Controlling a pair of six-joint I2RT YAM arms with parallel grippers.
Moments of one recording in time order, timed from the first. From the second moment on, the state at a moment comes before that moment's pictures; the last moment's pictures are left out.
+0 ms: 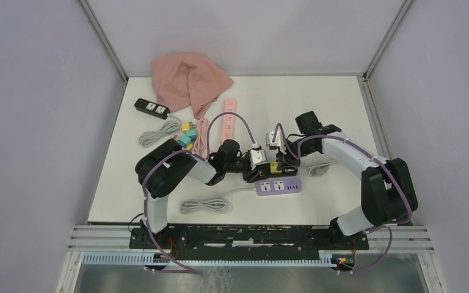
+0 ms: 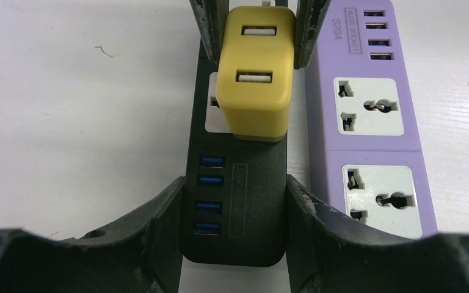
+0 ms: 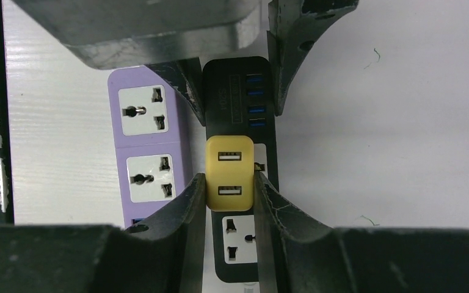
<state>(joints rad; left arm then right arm) -0.79 1.94 0.74 0.77 0.61 0.32 0.36 1.51 0.96 -0.67 -0.75 -1.06</state>
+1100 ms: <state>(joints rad) -0.80 1.97 0.77 0.78 0.64 0.32 0.26 1.49 0.97 -0.78 -0.84 -1.15</state>
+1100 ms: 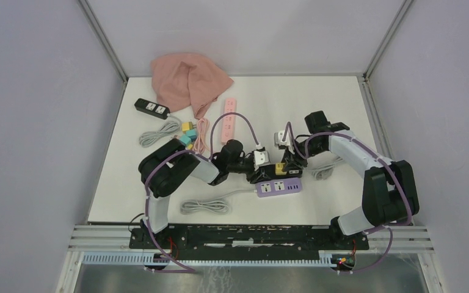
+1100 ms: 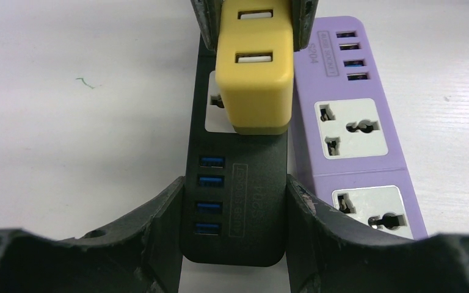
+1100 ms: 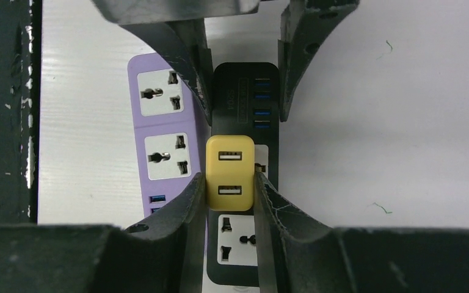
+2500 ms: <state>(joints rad) -0.80 1.89 0.59 0.96 0.51 0.16 0.19 1.46 1.09 -0.89 -1.01 -1.03</state>
